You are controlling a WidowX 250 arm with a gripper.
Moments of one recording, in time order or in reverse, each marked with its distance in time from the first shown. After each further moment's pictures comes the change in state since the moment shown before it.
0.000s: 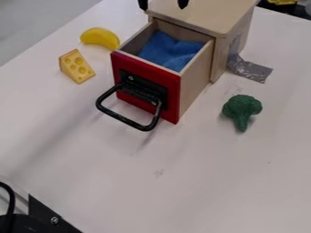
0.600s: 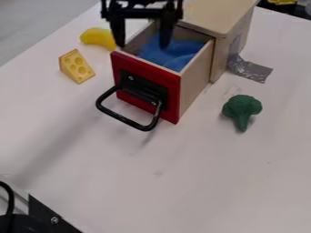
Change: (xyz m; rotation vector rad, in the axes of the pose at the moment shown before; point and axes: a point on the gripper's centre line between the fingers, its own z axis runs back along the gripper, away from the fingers) arm -0.083 0.035 -0.004 0.008 0.061 -0.143
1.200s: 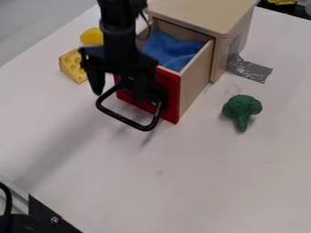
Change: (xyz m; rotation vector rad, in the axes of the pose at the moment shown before) arm -0.024 0.034 -0.069 0.081 -0.011 -0.139
